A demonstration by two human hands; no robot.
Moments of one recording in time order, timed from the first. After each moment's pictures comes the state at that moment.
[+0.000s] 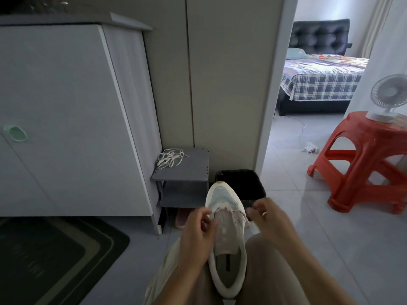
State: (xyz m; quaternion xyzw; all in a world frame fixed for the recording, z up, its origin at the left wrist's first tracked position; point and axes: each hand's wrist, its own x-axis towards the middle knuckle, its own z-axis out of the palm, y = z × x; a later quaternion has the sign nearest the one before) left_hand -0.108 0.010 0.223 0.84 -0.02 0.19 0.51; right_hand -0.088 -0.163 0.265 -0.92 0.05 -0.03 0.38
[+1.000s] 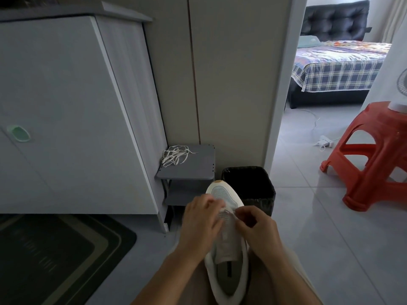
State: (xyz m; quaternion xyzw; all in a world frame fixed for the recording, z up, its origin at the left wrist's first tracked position) left_hand -0.077 0.019 0.242 0.92 -0.19 0.26 0.22; right_hand -0.082 -0.133 0.240 -0.84 -0.03 -0.04 0.55
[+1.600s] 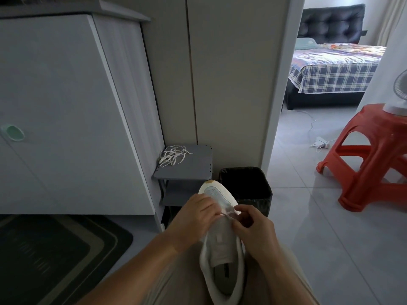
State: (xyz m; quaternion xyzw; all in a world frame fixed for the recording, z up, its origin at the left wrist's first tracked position) left_hand -0.054 0.038 0.248 0.85 -0.39 0.32 0.12; right_hand -0.083 -0.133 0.241 -0.83 0.00 -0.04 0.56
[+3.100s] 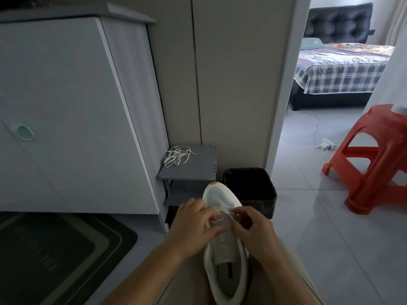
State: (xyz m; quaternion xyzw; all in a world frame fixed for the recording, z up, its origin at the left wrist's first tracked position) left_hand -0.080 0.041 0.257 0.96 -0.20 0.13 0.17; right_hand -0.084 -0.128 0.244 -0.84 -0.05 -0.03 0.54
